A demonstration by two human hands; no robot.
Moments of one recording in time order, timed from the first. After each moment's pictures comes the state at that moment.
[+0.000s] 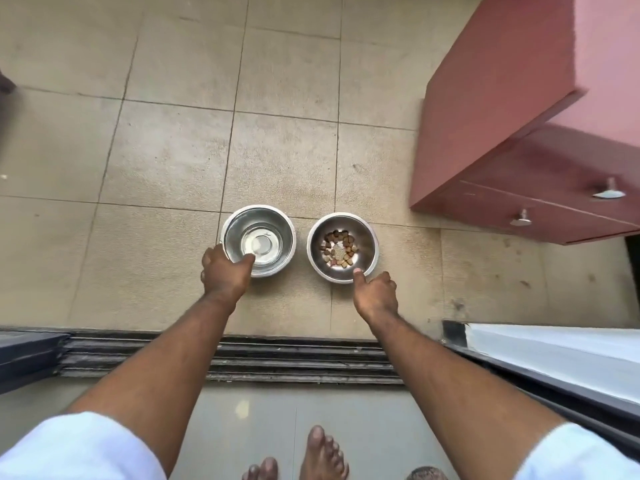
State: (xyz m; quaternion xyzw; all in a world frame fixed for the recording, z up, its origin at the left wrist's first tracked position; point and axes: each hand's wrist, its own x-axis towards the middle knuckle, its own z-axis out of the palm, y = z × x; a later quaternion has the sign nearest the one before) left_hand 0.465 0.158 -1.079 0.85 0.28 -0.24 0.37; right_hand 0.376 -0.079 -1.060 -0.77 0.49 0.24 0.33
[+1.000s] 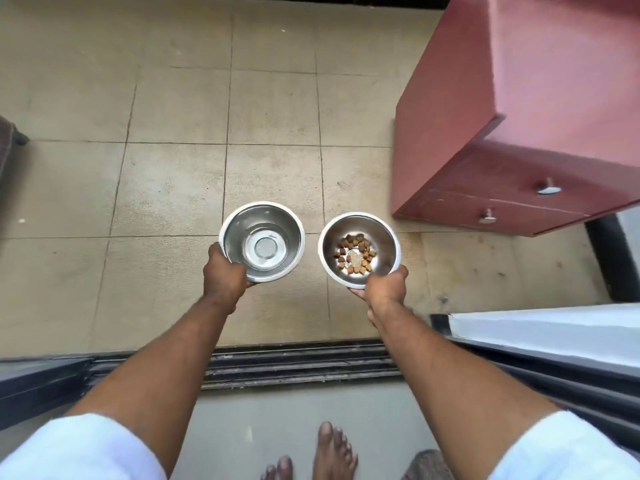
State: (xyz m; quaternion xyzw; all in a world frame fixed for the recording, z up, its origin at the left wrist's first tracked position) left_hand 0.479 0.151 -1.004 0.78 0.27 -0.21 0.52; right_hand 0.379 -0.088 -1.017 -0.59 0.63 0.02 0.51
